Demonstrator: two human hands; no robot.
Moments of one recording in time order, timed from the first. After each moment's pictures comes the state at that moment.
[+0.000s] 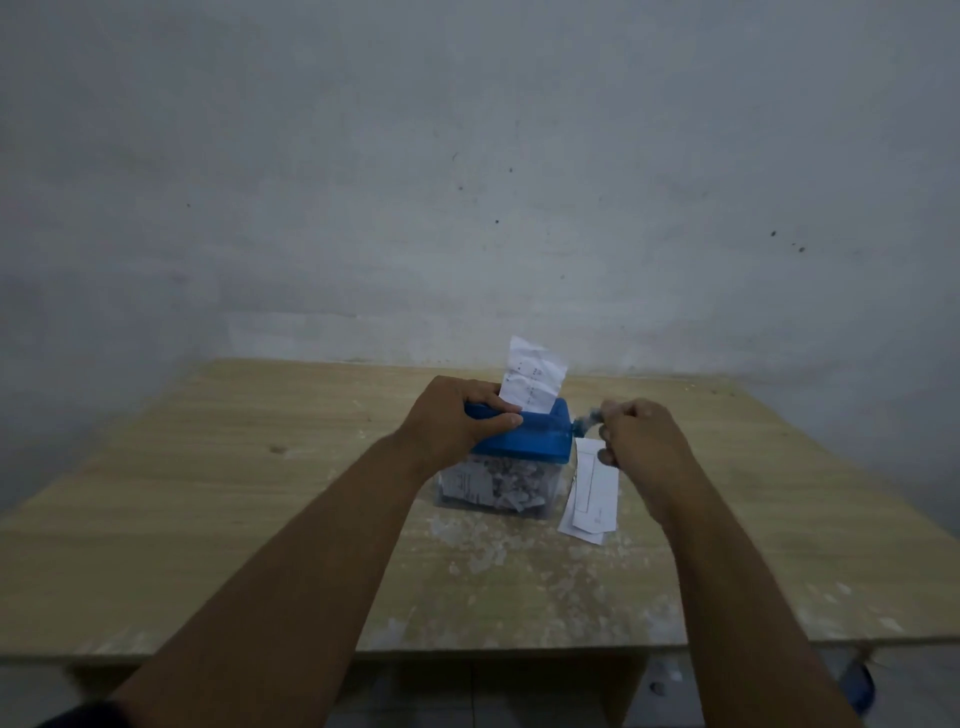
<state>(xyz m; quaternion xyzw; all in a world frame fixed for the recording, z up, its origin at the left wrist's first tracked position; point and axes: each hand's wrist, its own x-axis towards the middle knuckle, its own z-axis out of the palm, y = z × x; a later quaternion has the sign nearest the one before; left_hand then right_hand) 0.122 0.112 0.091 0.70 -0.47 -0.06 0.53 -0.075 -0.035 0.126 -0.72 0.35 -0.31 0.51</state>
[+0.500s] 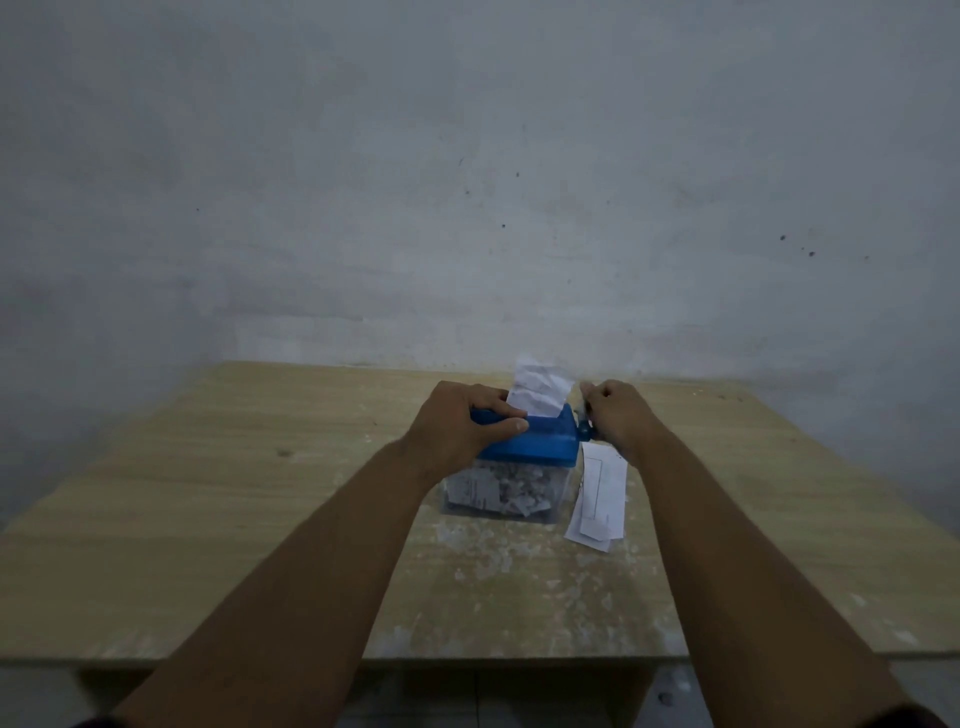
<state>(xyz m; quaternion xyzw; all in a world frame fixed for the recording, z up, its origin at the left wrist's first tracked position) 0.122 0.111 0.087 0.69 -0.48 -0.05 0.54 -0.006 -0.091 0.120 -0.77 0.34 -0.25 0.48</state>
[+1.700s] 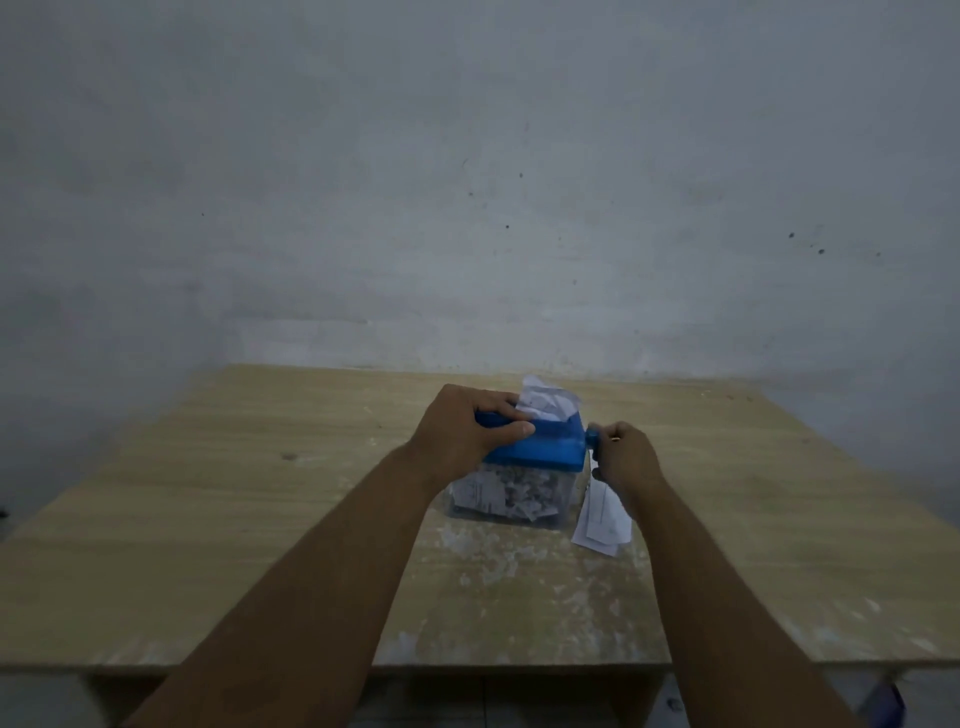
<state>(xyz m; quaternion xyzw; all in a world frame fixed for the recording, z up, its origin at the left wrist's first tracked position) 0.119 0.115 0.089 0.68 -0.49 -0.05 0.54 -0.022 -0.075 0.071 -0.74 0.40 -0.28 0.47</state>
